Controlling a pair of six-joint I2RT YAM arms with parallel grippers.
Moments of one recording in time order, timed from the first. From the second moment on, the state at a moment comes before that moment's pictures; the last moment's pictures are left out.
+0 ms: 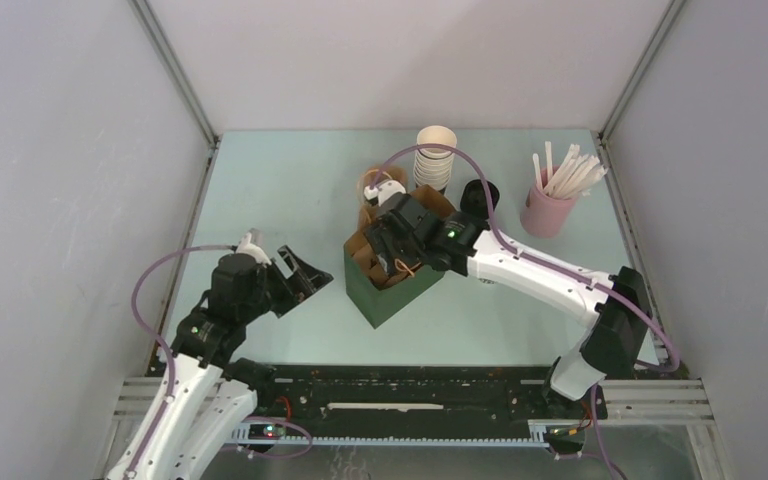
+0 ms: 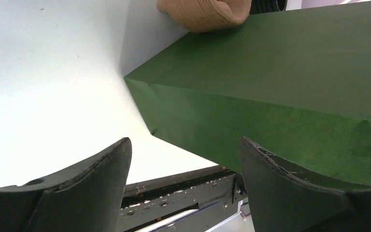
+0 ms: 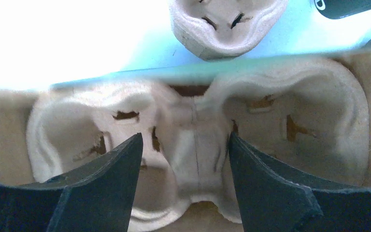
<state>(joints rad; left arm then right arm) -0.32 0.54 0.65 -0.70 0.18 -0.88 0.99 1.60 1.46 -0.70 0.28 0.27</state>
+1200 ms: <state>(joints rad) -0.31 0.52 0.81 -0.64 0.25 -0.76 0.98 1.62 1.73 -0.98 0.21 0.27</state>
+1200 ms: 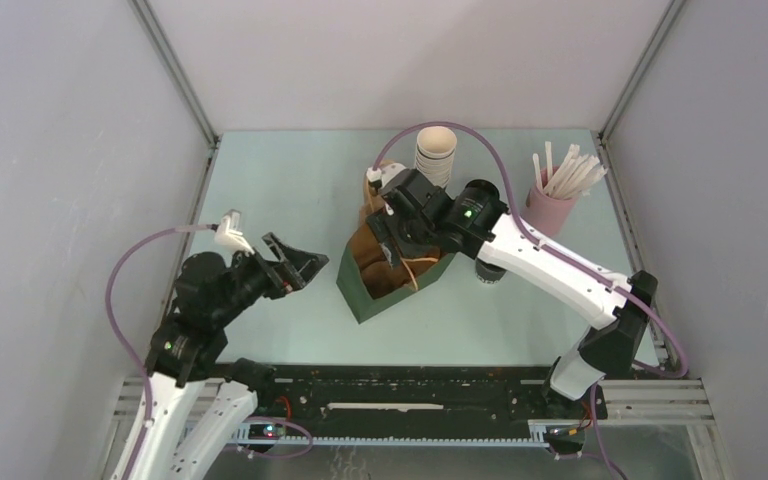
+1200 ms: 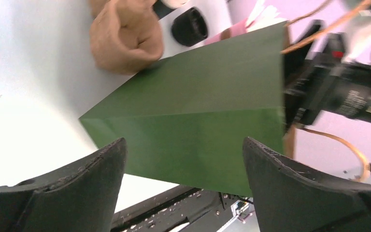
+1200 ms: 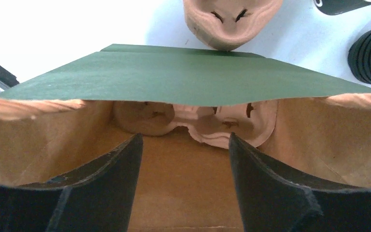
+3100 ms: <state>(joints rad) -0.46 0.97 1.12 -0.43 0.19 -0.66 1.00 1.65 1.68 -0.95 0.01 0.27</state>
